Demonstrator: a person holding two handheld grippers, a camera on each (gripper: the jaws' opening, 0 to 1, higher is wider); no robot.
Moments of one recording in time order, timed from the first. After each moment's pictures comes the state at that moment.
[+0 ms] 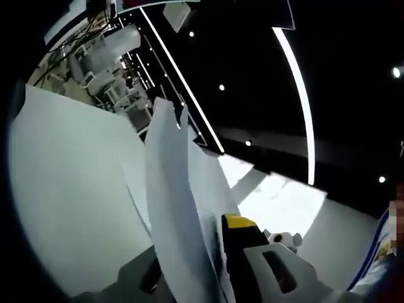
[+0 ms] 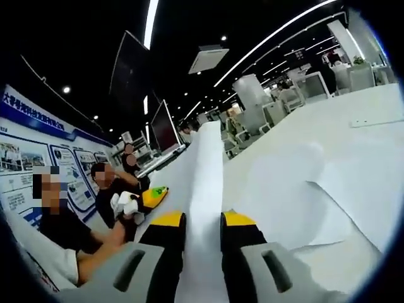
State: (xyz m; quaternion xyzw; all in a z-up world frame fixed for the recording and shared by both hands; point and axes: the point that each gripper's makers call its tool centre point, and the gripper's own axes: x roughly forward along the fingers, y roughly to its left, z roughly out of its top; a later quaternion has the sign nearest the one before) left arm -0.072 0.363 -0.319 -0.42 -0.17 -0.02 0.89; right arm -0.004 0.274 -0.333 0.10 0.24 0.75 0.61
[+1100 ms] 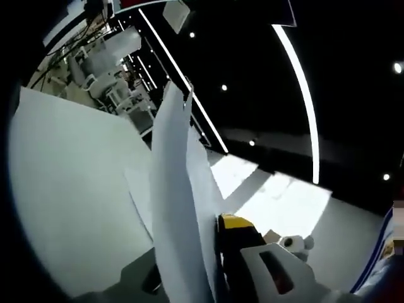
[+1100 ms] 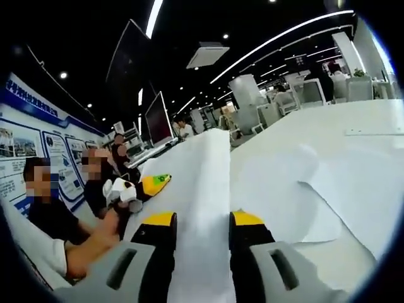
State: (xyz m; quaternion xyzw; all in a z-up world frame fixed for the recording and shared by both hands) left arm -0.059 0.371 -0.322 -0.42 -0.16 0.00 0.89; right arm -0.001 0.270 -0.344 0.06 0.23 0.73 0.64
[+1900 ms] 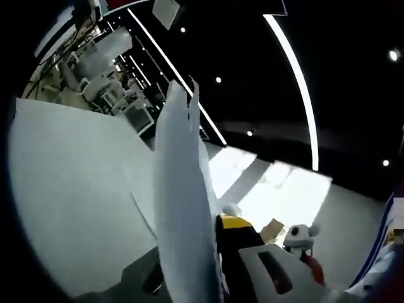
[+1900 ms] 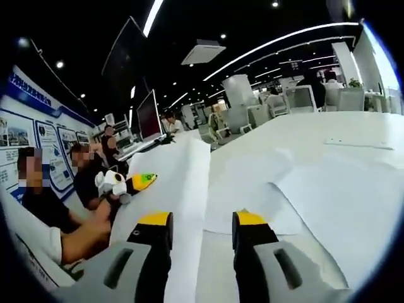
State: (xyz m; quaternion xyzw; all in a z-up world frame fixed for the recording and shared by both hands) left arm -0.060 0.361 -0.326 -0.39 -0.14 -0.01 0.91; right arm 0.030 0.232 -0.340 0.02 0.22 0.71 0.67
